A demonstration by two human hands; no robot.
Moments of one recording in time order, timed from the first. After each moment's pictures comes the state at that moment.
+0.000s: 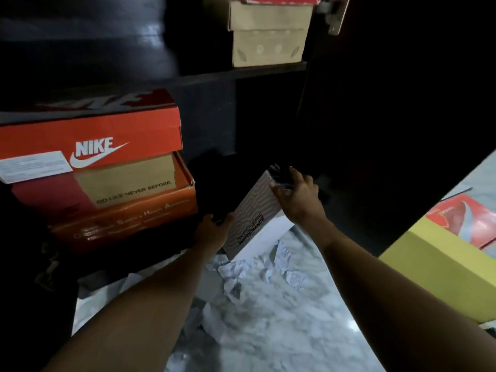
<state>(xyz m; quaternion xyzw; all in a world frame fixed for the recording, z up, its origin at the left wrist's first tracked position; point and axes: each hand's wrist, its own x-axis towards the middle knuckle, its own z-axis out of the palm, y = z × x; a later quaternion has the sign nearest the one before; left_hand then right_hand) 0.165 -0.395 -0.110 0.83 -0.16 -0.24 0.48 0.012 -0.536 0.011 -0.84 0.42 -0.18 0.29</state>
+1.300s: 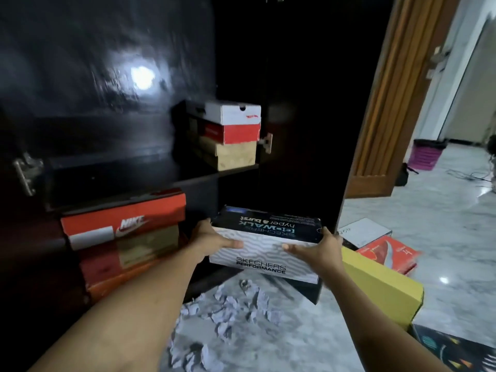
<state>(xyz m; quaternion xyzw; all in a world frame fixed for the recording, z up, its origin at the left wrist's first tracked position) 0.087 -0.304 0.140 0.79 -0.34 -0.22 0.46 -0.174 -0.403 0.159 -0.71 0.50 -0.32 0.38</state>
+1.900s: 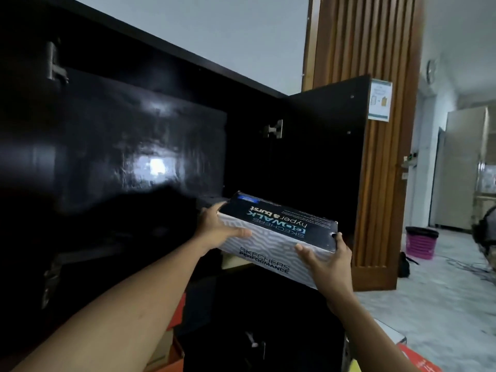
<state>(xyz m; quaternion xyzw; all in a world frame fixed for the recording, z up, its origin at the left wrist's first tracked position) 0.115 -0.320 0.392 0.70 -0.46 -0.01 0.55 -0.142 -0.409 0.342 -0.68 0.30 -0.56 0.36</state>
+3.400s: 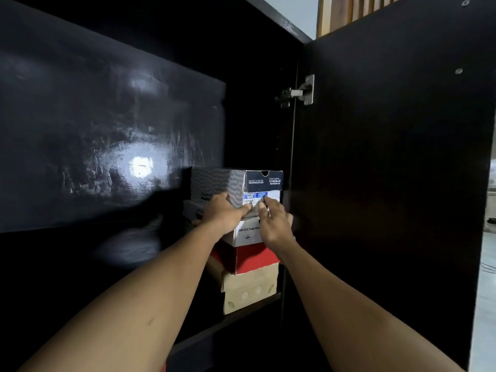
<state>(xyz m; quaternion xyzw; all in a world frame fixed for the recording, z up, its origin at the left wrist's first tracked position) 0.247 -0.513 0.405 0.74 -0.42 0.04 0.53 0.136 -0.582 0.377 -0.78 0.29 -0.48 0.28</state>
